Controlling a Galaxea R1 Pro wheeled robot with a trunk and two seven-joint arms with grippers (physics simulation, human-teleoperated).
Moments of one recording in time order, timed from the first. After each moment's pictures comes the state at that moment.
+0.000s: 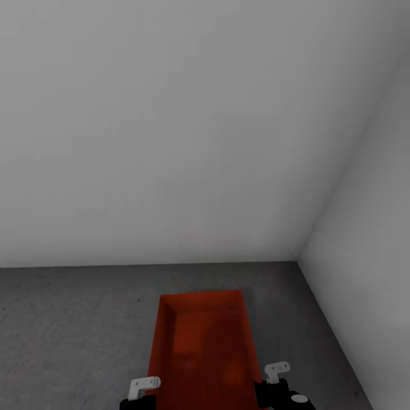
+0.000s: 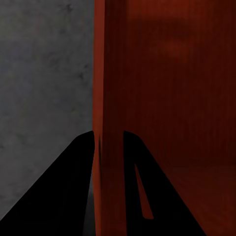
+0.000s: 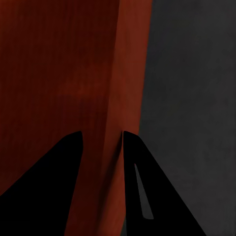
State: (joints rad) left arm -0.21 -0.05 -0.01 -0.64 0.13 0.16 -0.07; right arm -0.35 0.03 -0.06 -0.46 0.16 0.07 0.19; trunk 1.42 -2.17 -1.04
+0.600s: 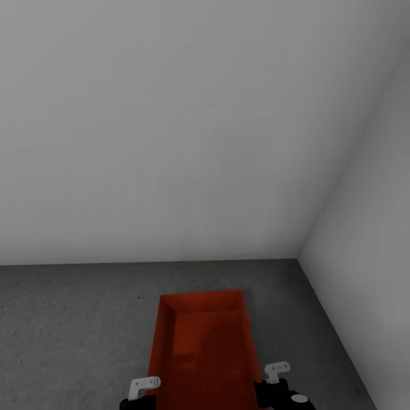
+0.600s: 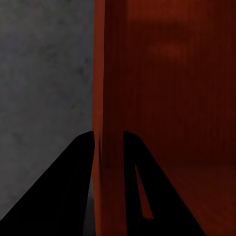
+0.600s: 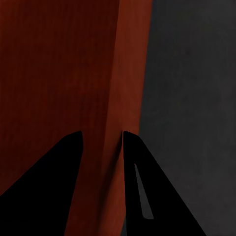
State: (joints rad) left arm -0.21 -0.05 -0.01 -0.64 0.13 0.16 -0.07; right arm -0.35 0.03 -0.06 -0.46 0.16 0.07 0.19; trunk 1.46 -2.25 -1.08
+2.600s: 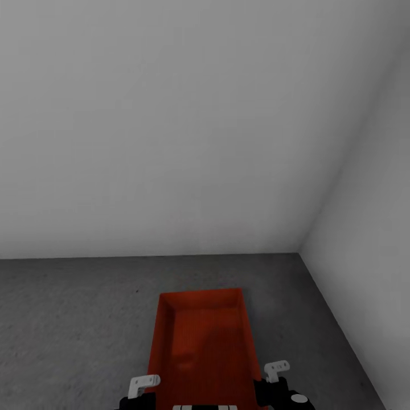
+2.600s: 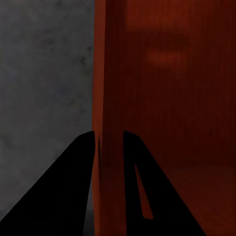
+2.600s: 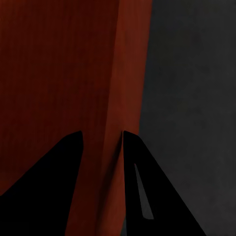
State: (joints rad) left arm -0.21 -0.05 -0.02 -0.65 0.14 0.15 -0.07; right arm -0.35 0.03 -0.07 -0.46 0.16 0.05 0.19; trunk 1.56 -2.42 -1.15
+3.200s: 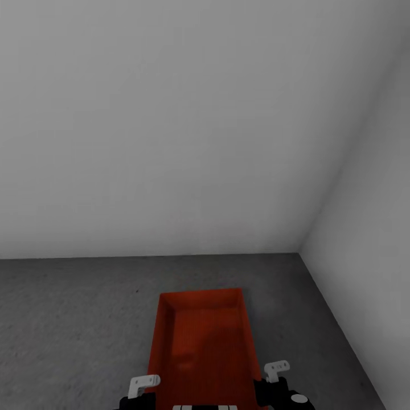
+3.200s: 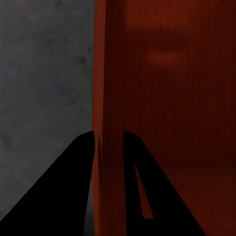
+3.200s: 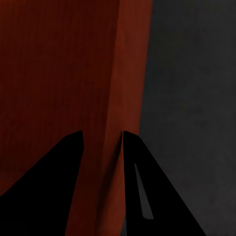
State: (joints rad) left arm -0.21 -0.05 -0.02 -0.65 0.13 0.15 -0.07; right arm -0.35 0.03 -0.07 -0.46 0.16 0.05 0.19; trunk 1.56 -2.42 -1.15
